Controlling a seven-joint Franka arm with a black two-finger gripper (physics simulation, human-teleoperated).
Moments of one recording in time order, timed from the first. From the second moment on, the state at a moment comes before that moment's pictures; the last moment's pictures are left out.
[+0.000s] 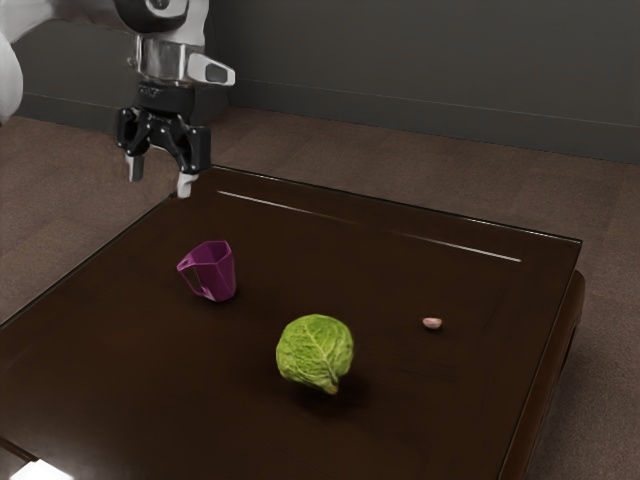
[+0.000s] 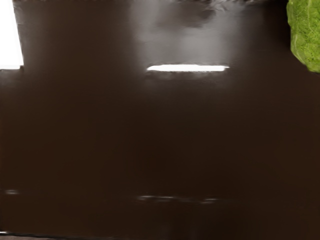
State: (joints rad) arm -0.40 0.20 0.42 -1.30 0.01 1.08 0.02
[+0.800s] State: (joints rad) arm -0.11 0.36 0.44 -1.46 -0.10 1.82 0.85
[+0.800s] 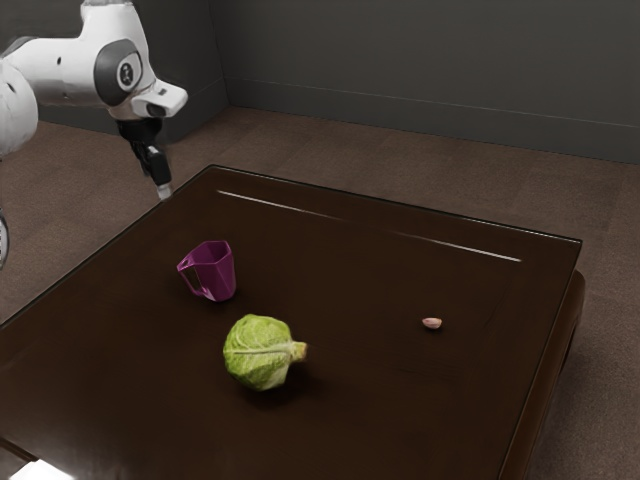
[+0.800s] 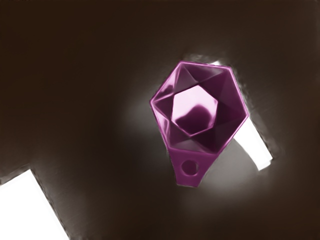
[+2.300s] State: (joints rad) arm -0.10 0.45 0.40 -1.85 -0.49 2.37 1.68
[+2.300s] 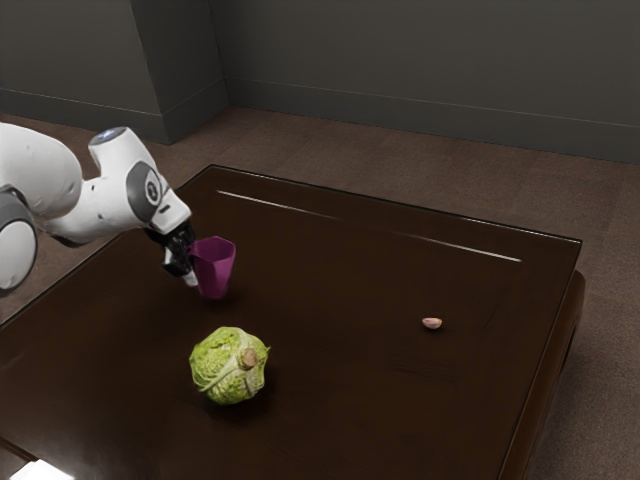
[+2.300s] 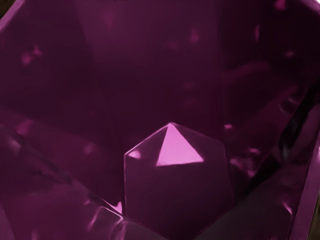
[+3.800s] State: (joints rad) arm -0.17 0.40 0.36 -1.97 -0.75 2.38 2.22
